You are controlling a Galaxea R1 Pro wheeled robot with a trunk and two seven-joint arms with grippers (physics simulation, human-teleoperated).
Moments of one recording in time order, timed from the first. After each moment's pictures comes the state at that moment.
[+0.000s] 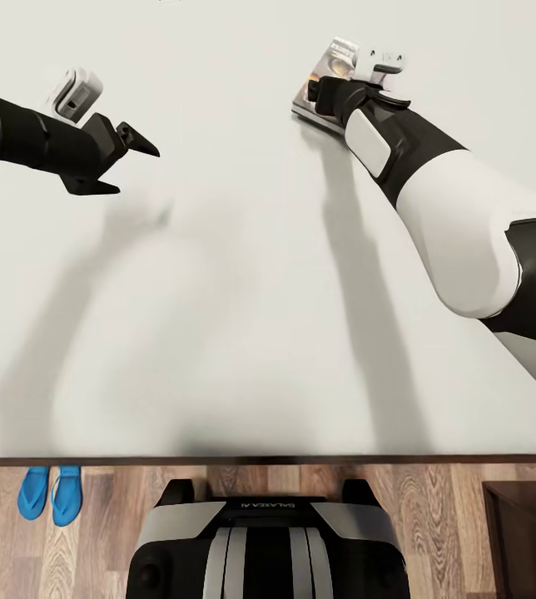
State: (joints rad) left arm -1.62 0.44 -0.42 -1.54 2.21 0.74 1.35; right arm -1.98 0.17 0.00 -0.20 -0.12 0.06 -0.09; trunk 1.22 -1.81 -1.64
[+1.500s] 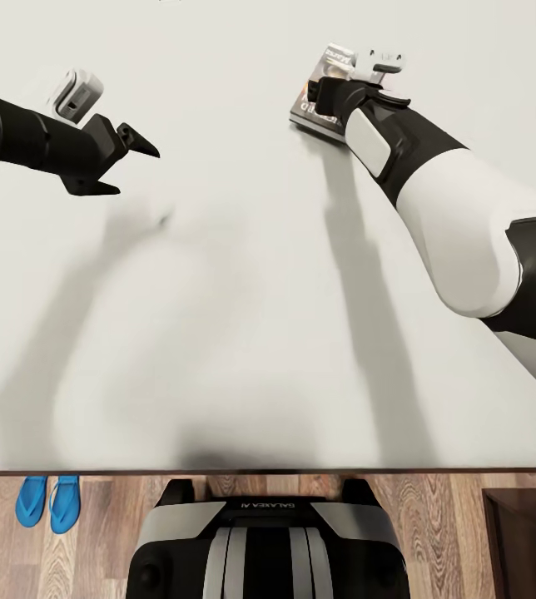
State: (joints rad) left arm -1.62 0.44 -0.42 -1.54 2.21 0.74 1.35; right arm -1.98 0.17 0.00 -0.20 -0.11 0.06 -0.09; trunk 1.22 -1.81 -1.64
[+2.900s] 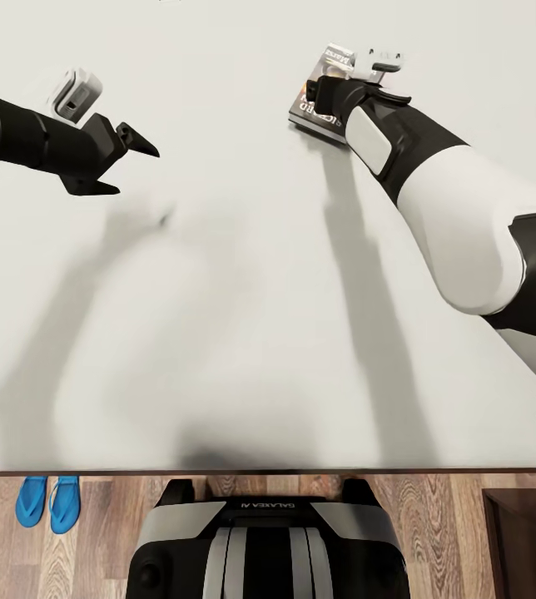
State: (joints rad) left arm -1.62 0.44 -0.42 -1.54 2.21 0.74 1.35; right arm -1.99 0.17 0.00 -0.19 -0.11 0.07 -0.08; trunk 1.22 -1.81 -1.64
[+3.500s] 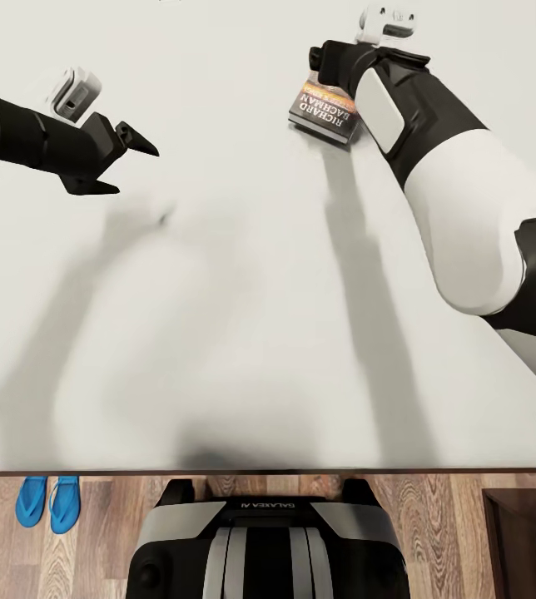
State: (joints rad) left arm -1.62 0.44 -0.42 -1.54 2.21 0.74 1.35; right arm -1.99 0.17 -0.01 -0.34 -0.12 0.19 -0.07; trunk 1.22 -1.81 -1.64
